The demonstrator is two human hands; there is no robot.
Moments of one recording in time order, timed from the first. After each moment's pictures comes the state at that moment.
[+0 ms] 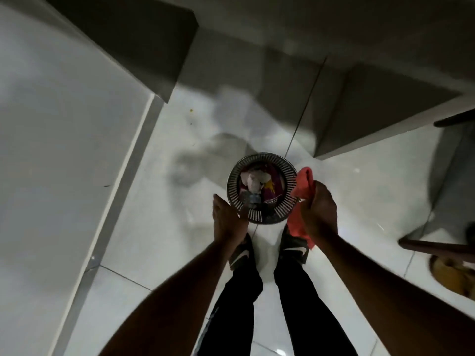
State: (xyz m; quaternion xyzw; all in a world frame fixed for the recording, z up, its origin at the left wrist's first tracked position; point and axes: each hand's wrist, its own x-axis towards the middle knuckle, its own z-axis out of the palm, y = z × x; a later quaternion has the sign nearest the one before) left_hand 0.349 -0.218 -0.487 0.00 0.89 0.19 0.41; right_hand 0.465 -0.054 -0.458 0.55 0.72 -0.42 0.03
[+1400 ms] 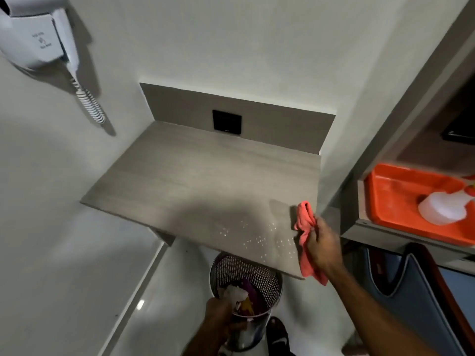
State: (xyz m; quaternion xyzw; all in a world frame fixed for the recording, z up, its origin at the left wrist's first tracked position) left_hand 0.369 -0.156 -0.040 -0.23 0.67 0.48 0.52; right_hand 0.478 0.101 -0.012 0.48 0.78 -0.35 -0.18
